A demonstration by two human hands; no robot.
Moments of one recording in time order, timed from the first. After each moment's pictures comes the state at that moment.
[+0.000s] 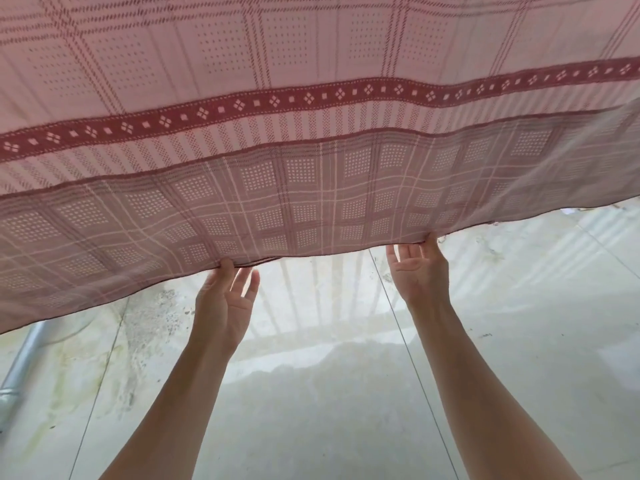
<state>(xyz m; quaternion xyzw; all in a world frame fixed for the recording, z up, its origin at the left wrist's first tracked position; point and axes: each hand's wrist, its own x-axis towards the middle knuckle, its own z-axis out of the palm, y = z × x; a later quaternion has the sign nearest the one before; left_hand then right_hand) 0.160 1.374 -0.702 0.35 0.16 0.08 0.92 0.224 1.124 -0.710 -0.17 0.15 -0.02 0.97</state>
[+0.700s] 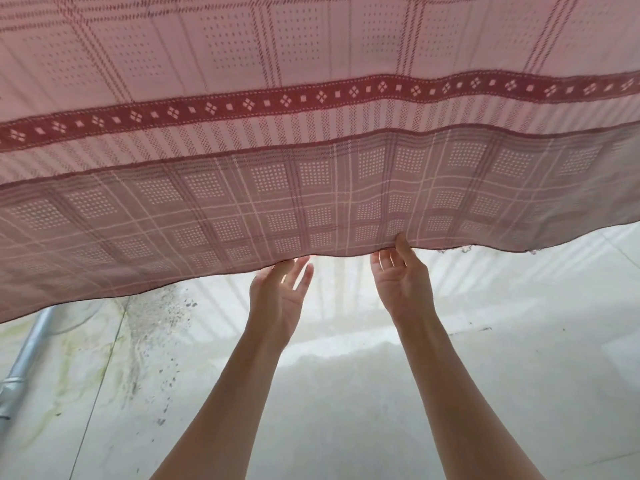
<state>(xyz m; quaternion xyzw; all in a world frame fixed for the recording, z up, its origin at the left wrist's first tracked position) 0.157 1.306 -0.694 0.35 0.16 0.04 0.92 0.194 1.148 -0.706 -0.17 0.16 0.01 0.97</state>
